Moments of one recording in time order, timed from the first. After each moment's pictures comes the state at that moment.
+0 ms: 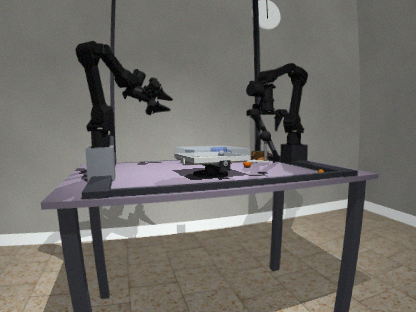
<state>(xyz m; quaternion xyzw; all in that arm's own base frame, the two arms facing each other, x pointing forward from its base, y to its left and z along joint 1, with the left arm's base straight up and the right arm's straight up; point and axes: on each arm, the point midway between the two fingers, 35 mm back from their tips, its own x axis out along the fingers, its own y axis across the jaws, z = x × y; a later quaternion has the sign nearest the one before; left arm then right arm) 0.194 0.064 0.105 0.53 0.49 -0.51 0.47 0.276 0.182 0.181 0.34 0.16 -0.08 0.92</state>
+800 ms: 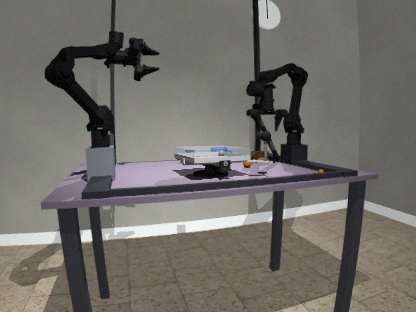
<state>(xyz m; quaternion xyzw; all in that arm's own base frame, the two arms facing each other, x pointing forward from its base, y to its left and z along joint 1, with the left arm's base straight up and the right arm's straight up) 0.194 0.064 0.105 0.53 0.49 -0.51 0.47 0.207 0.081 0.349 0.53 0.04 -0.01 0.85</state>
